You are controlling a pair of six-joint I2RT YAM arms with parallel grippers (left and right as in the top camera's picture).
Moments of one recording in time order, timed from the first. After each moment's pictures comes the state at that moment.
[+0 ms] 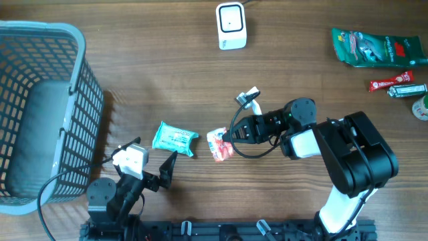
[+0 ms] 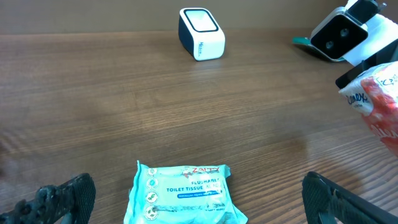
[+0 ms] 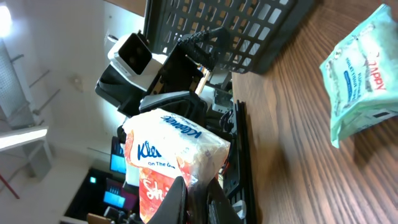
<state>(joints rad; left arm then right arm) -0.02 0.01 0.18 -0.49 0.39 -0.02 0.31 1.94 0.56 1.58 -1.56 1.37</state>
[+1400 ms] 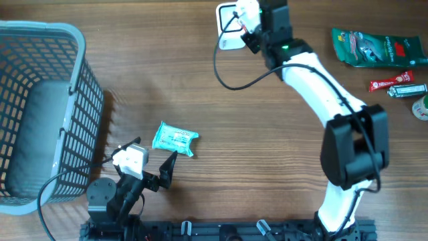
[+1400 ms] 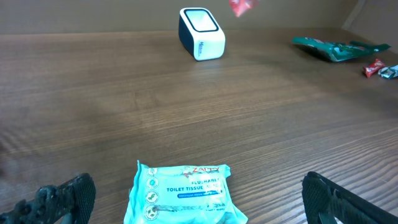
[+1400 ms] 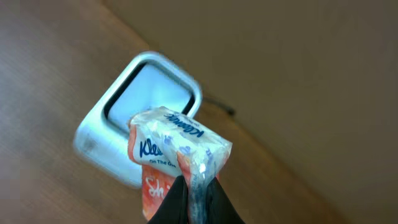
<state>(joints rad) -0.02 0.01 0.18 -0.49 0.39 -0.02 0.35 2.03 1.57 -0.09 0.15 -0.54</state>
